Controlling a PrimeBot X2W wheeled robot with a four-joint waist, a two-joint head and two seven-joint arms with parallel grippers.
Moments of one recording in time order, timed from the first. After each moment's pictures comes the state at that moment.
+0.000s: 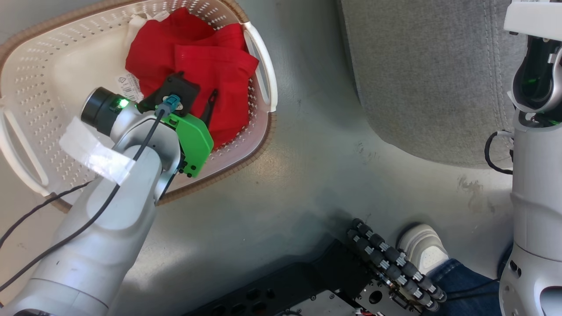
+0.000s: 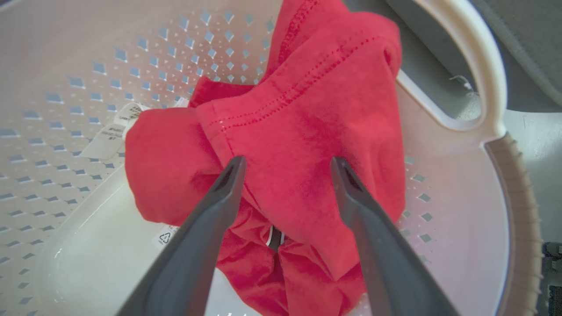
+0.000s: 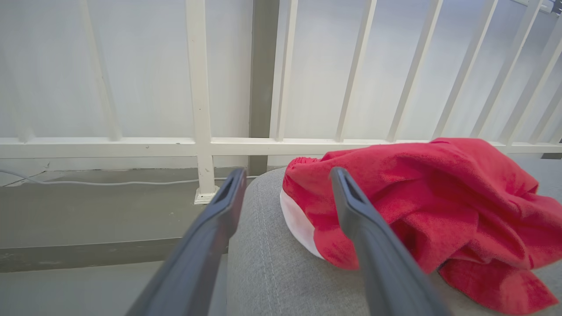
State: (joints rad) left arm -0.80 0.15 -0.66 0.62 -0.23 -0.09 0.03; right arm -0.73 -0.06 0.02 -0.07 0.20 -0.08 -0.26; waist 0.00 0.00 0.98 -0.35
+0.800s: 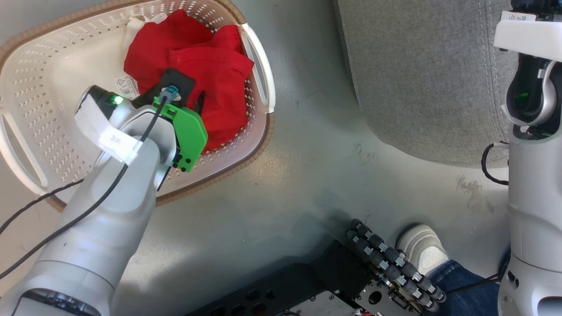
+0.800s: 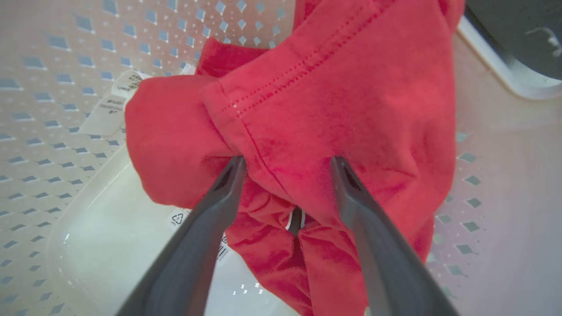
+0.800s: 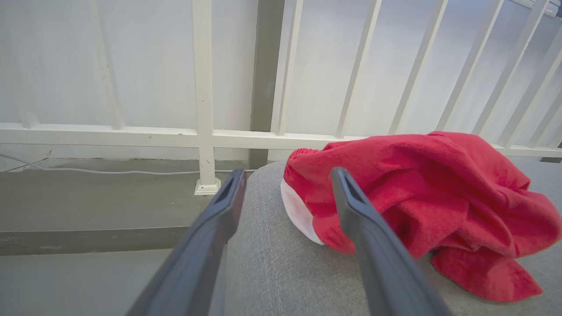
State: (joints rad) left arm -0.89 0.10 -0.68 0.85 -0.22 -0.09 0.02; right arm -0.68 -0.06 0.03 -0.10 0.17 -0.07 -0.26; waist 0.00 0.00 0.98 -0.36
